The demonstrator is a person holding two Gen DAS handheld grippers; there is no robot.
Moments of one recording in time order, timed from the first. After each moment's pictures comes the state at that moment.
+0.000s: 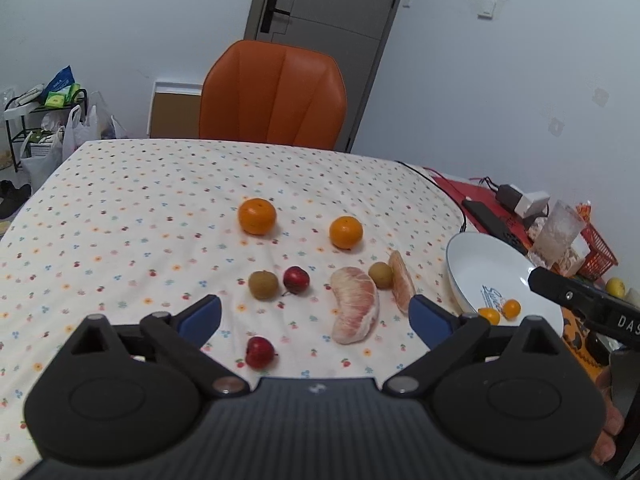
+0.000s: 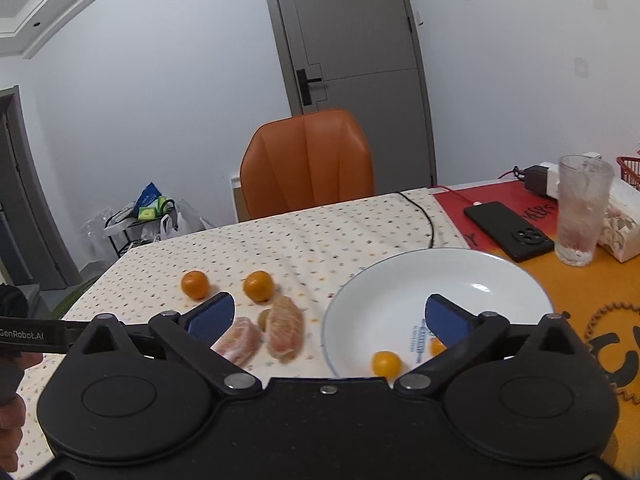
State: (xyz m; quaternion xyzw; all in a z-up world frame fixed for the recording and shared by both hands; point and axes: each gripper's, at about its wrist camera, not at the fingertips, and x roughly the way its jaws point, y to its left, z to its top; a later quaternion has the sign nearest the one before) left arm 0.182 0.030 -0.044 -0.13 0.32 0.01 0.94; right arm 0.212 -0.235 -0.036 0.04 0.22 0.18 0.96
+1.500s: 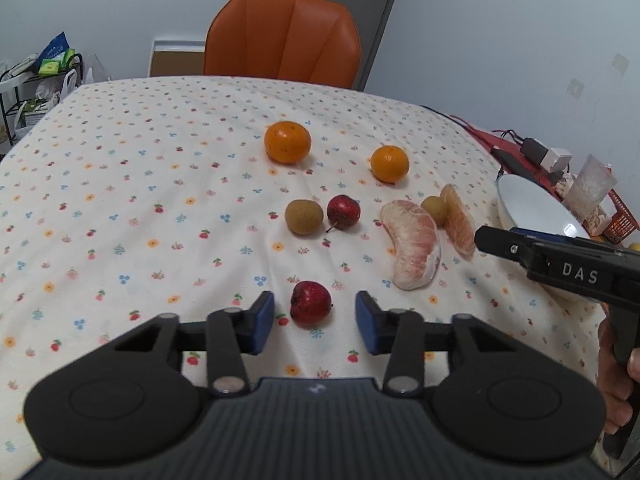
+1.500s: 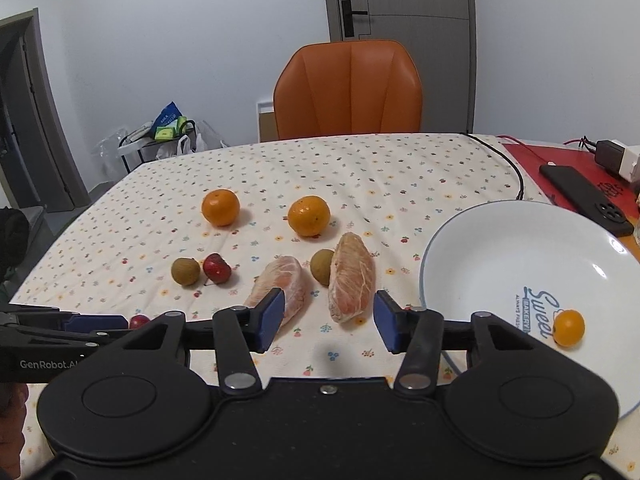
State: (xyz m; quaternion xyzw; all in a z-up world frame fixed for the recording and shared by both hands) left arm 0.203 0.053 -0.110 -0.12 0.38 0.00 0.92; right arm 0.248 -0.153 -0.084 -0.04 0.31 0.21 0.93
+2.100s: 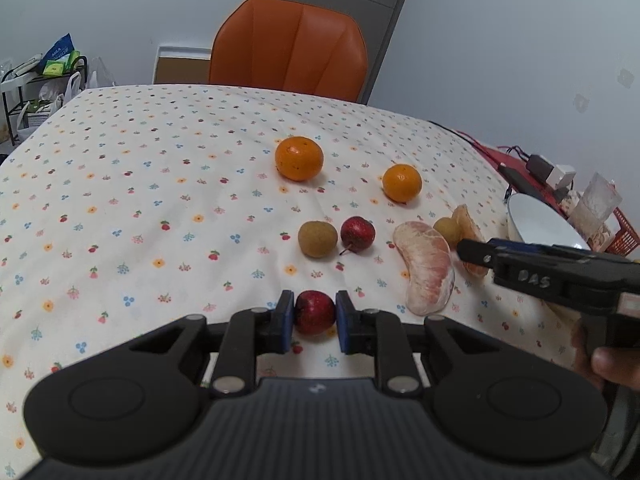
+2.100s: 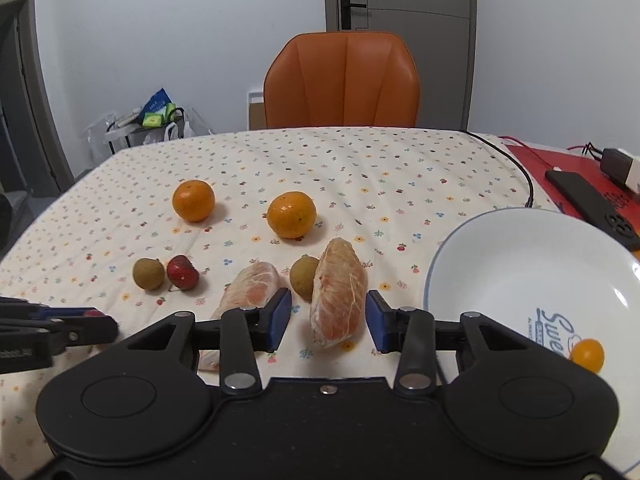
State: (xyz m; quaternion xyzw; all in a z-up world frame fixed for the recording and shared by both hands) left arm 0.211 0.067 -0.110 -0.14 0.36 0.01 0.92; right arm 0.279 -0.136 -0.102 -0.07 0.31 0.20 0.93
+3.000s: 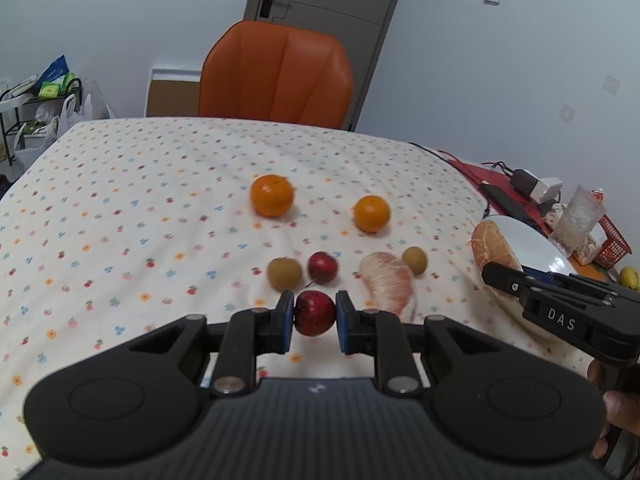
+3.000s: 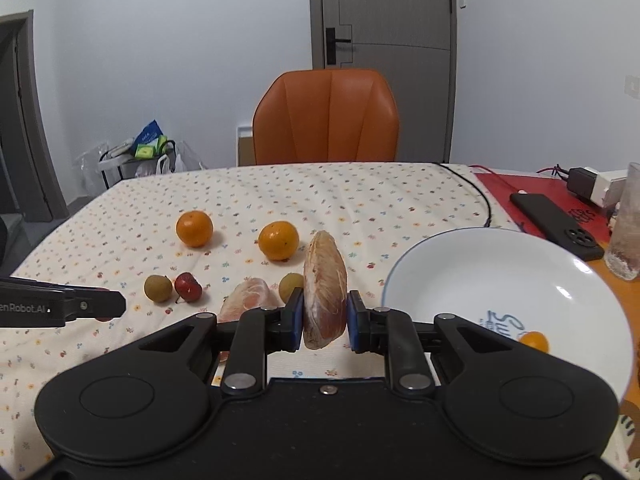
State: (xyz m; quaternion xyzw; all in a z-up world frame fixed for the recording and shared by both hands) left arm 0.210 0.045 -0.080 -0.12 0.34 0.00 0.93; right arm 0.240 -0.165 -0.077 -0.05 0.26 0.18 0.95
